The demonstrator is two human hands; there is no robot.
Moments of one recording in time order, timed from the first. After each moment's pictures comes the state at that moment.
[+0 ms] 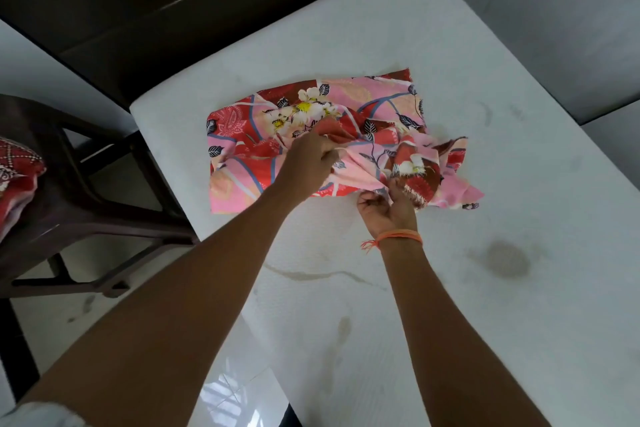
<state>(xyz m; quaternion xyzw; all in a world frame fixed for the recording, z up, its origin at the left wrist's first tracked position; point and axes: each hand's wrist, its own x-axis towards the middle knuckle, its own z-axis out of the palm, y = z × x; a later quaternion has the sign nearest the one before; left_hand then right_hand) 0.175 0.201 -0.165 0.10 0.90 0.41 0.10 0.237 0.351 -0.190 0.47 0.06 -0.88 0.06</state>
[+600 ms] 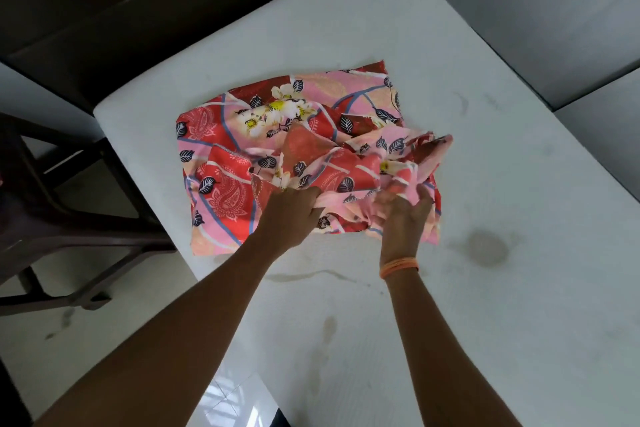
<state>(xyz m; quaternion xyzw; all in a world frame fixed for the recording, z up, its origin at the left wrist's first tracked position) 0.235 0.212 -0.199 0.18 0.95 0.21 0.16 0.279 0.379 -0.188 0.40 0.60 -0.69 -0.11</state>
